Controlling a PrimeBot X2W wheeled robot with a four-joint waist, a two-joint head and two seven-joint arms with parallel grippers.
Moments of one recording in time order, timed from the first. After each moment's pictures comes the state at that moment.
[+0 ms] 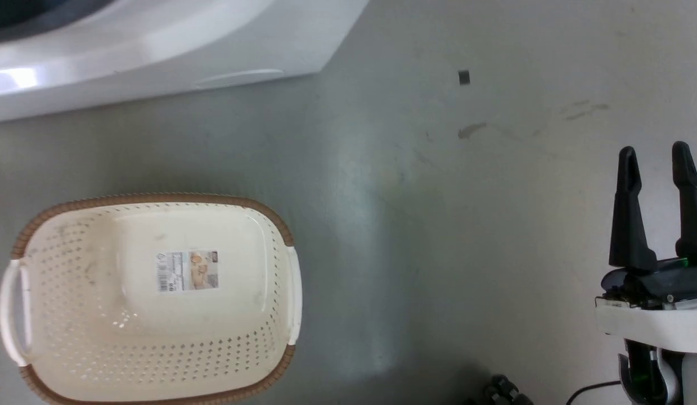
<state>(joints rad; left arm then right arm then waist) -1.27 0.65 -0.15 0.61 -0.16 -0.11 0.00 -0.16 -0.05 -0.07 -0.22 0.28 0.13 -0.26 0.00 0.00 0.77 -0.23</state>
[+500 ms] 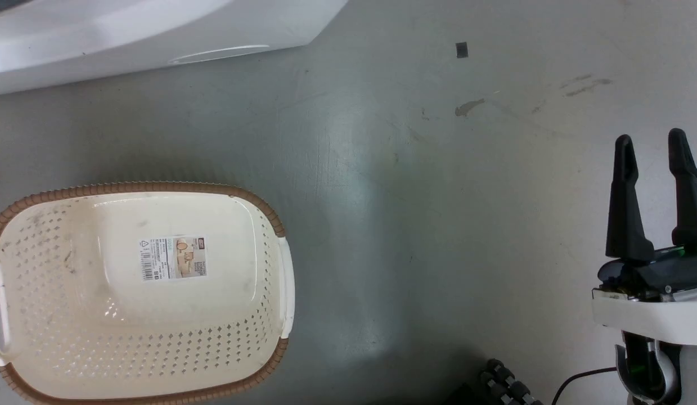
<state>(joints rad) -1.45 0.63 -0.28 0.91 -0.17 -0.13 0.06 -0.19 -0.05 -0.06 -0.21 0.29 0.13 -0.26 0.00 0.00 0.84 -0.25</state>
